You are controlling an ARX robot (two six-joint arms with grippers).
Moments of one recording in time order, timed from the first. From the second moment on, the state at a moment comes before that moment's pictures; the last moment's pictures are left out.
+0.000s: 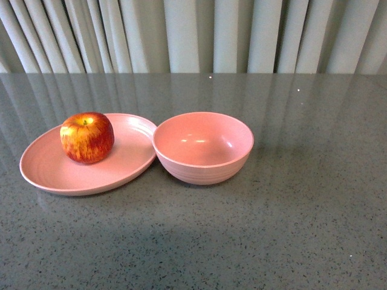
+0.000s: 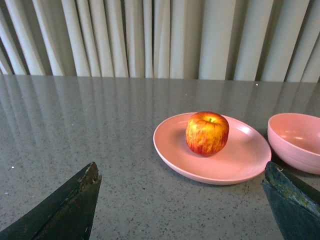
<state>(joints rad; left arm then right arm) 0.00 0.01 0.01 0.00 0.00 -0.01 0.40 1.14 0.77 0.32 0.18 0.17</state>
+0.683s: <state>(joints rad) 0.00 0.01 0.01 0.00 0.00 -0.01 0.12 0.60 0.17 0.42 0.12 0.01</state>
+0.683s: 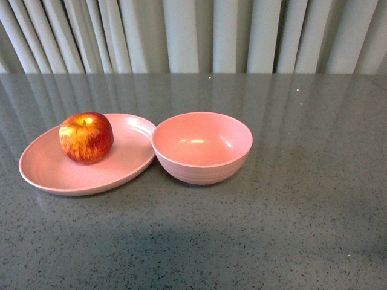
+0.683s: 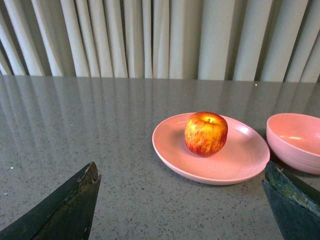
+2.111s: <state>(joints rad) 0.00 0.01 0.01 0.00 0.00 -0.01 0.00 0.01 0.01 -0.01 0.00 0.01</state>
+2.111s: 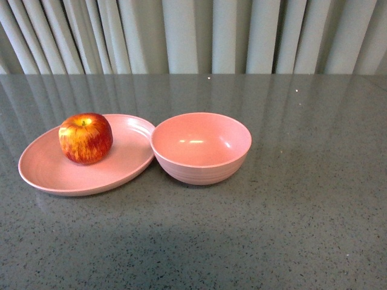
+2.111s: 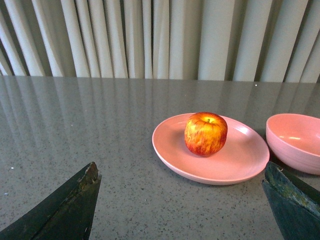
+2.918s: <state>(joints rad) 0.00 0.01 0.01 0.00 0.00 -0.01 0.00 0.00 0.01 0.00 0.00 0.01</state>
